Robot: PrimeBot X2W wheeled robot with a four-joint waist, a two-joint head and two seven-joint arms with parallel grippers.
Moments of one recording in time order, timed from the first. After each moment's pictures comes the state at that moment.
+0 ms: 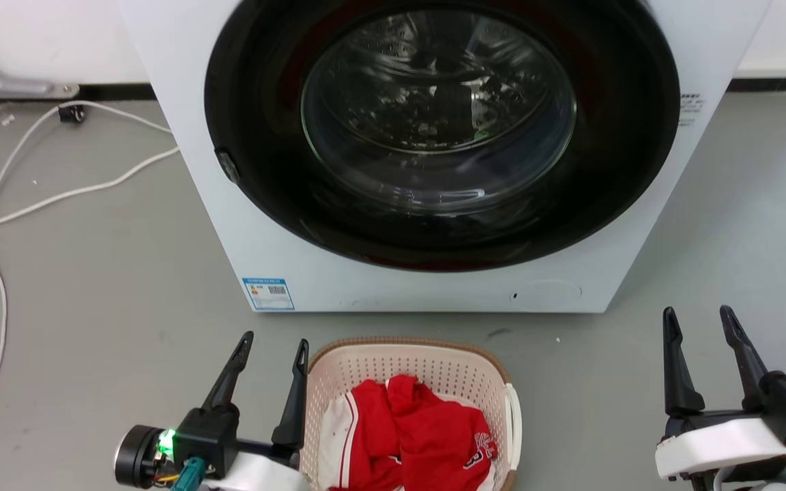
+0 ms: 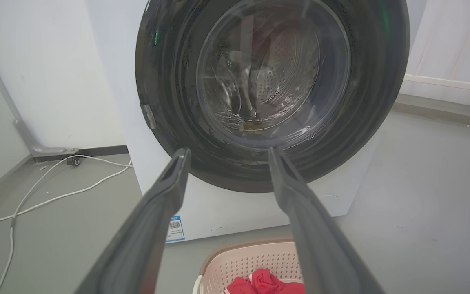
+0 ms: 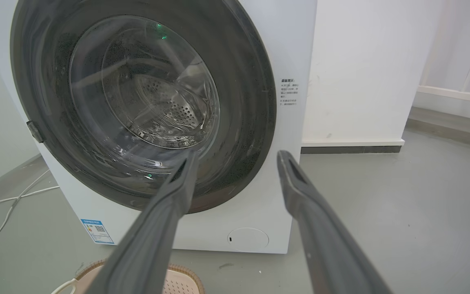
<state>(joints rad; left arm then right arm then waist) 0.04 0.06 -0.14 0.06 -0.05 -0.08 -0.26 0.01 -0.05 -0.08 0.10 0.08 0.13 -0.26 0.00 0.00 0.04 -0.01</state>
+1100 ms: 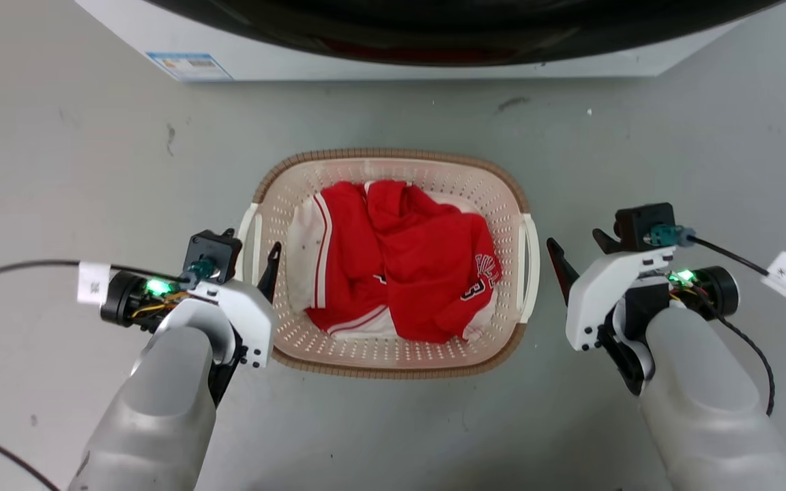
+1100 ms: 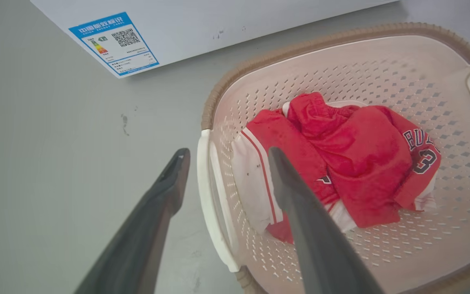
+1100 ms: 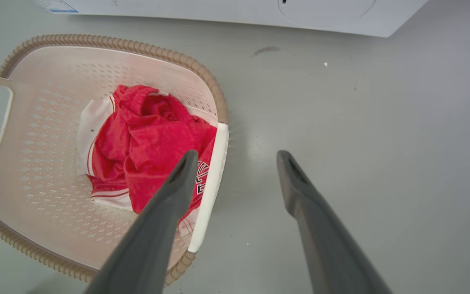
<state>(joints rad) -0.68 0.18 -0.26 0.99 -0.09 -0.13 -0.26 -0.61 -0.05 0.13 0.81 0.12 0.13 0.04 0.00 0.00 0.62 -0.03</state>
